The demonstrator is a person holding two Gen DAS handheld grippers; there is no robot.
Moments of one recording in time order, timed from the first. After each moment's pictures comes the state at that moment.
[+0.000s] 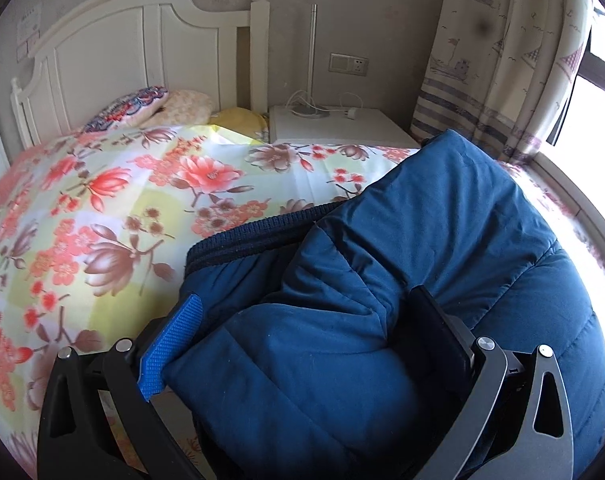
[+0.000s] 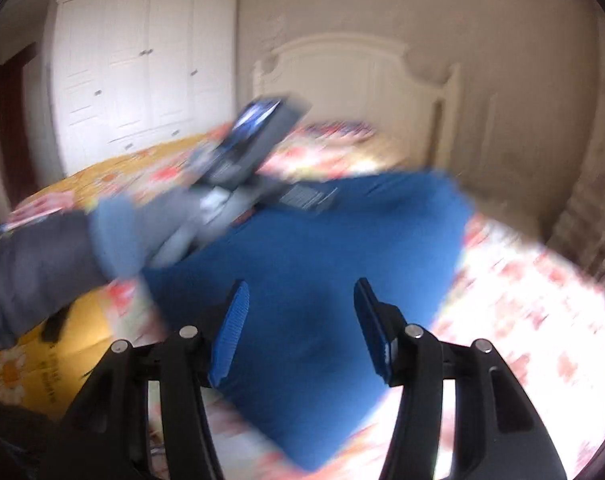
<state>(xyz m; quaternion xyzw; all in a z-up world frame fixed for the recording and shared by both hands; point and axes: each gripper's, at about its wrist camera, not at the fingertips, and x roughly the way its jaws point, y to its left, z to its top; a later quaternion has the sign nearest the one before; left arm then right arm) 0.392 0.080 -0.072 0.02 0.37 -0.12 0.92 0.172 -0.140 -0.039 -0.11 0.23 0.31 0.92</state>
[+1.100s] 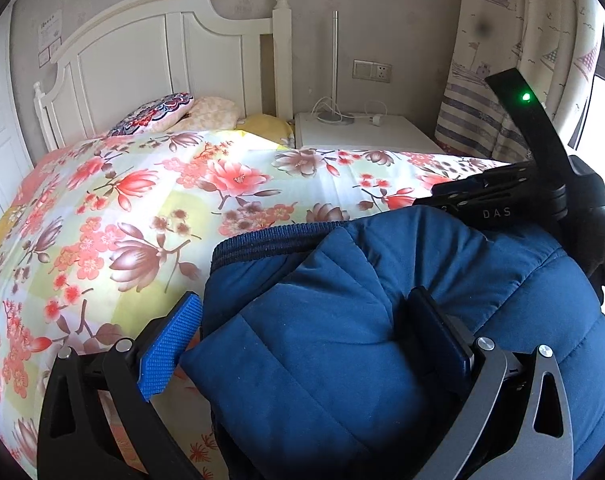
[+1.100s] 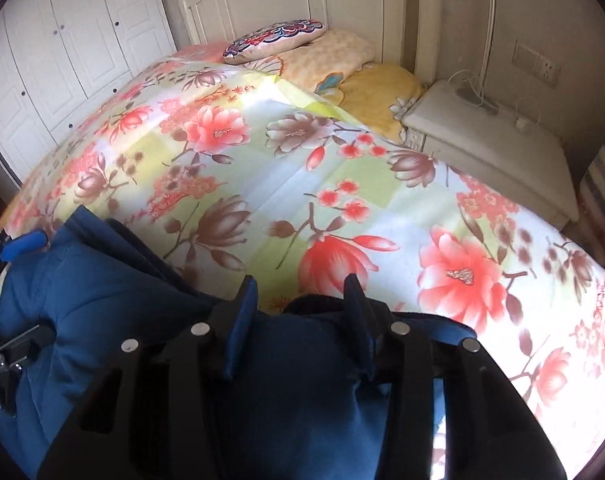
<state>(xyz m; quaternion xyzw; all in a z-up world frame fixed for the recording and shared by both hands) 0.388 0.081 -0.072 0.03 0.36 -0.08 0.93 0.507 -0.107 -0.108 -0.10 0.44 0.27 0.85</state>
